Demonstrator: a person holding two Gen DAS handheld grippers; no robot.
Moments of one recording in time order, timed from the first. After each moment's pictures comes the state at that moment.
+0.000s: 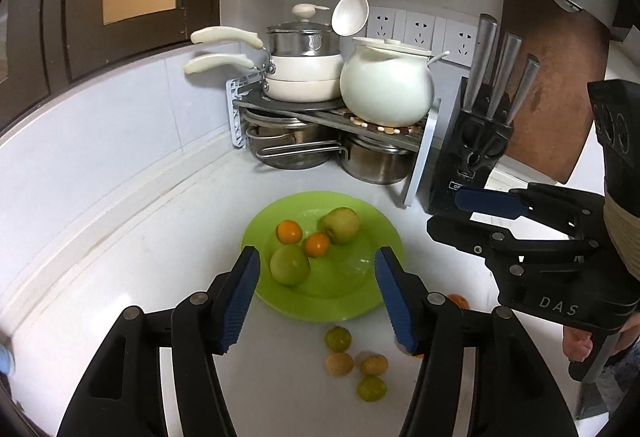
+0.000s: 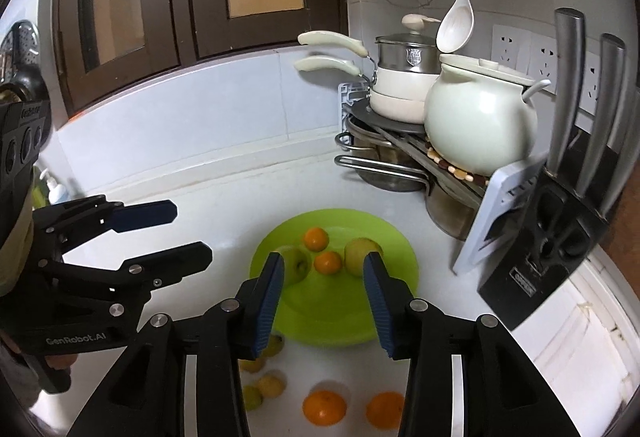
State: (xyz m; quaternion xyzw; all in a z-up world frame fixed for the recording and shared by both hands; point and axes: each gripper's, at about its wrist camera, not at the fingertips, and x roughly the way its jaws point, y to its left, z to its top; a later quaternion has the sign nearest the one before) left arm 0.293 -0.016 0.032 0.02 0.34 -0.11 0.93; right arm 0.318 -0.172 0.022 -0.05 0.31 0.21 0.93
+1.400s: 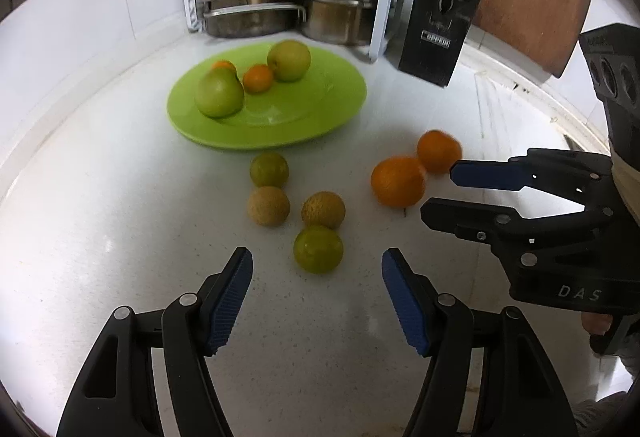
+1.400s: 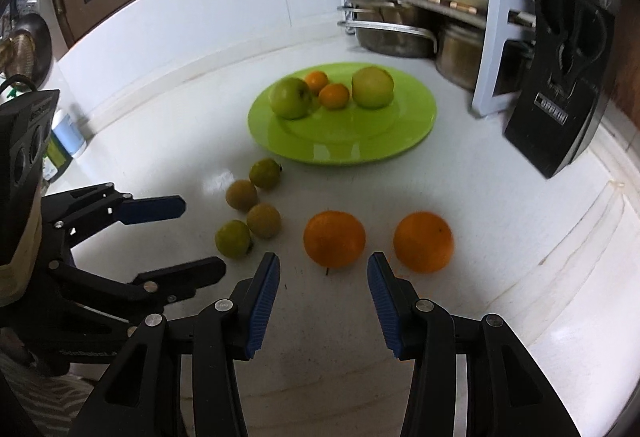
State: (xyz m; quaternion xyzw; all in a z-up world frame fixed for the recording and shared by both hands) left arm 0.250 -0.055 -0.096 0.04 0.47 -0.15 0.87; right arm 0.270 -0.199 -0.097 -0.04 0.44 0.22 0.87
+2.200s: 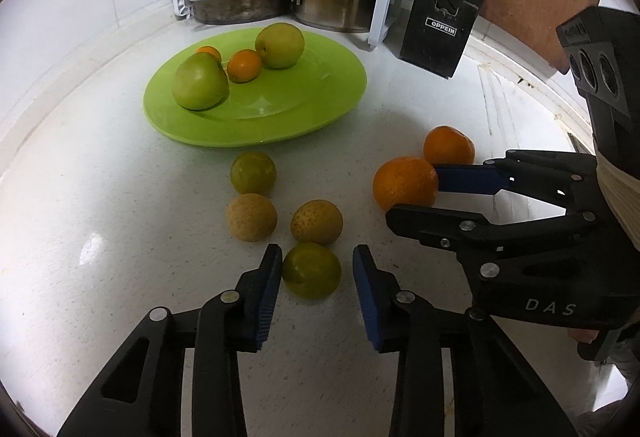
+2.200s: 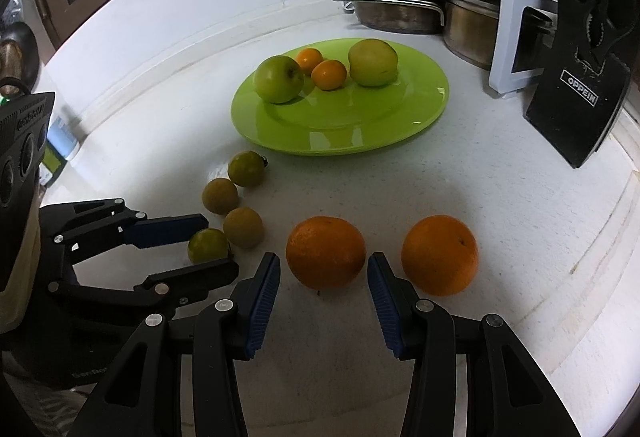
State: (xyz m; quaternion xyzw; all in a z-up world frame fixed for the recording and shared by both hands) left arm 0.271 -0.064 -0.111 0.03 0.48 -0.16 0.86; right arm 0.299 -0.192 -0.118 -0.03 0.46 0.23 0.86
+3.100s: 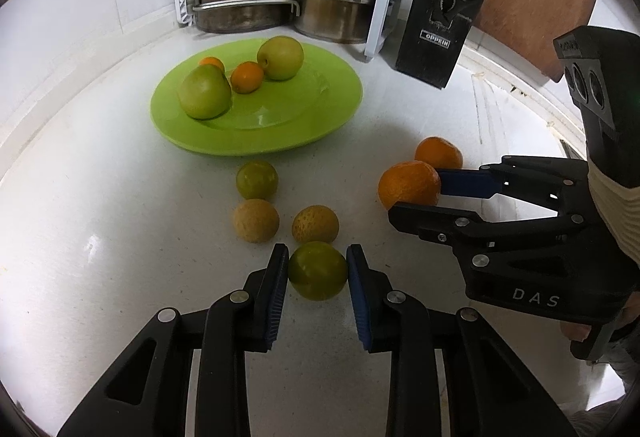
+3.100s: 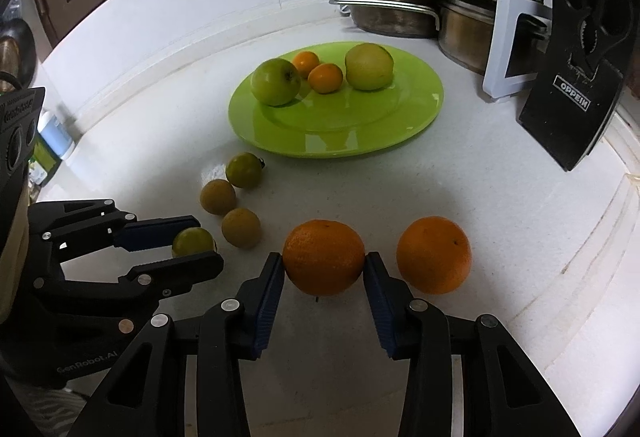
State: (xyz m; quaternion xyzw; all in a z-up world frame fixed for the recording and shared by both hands) left arm 0.263 -0.058 -0.098 0.02 0.47 -0.17 0.87; right arm 0.294 -0.194 -0.111 -0.04 0.45 0.21 0.87
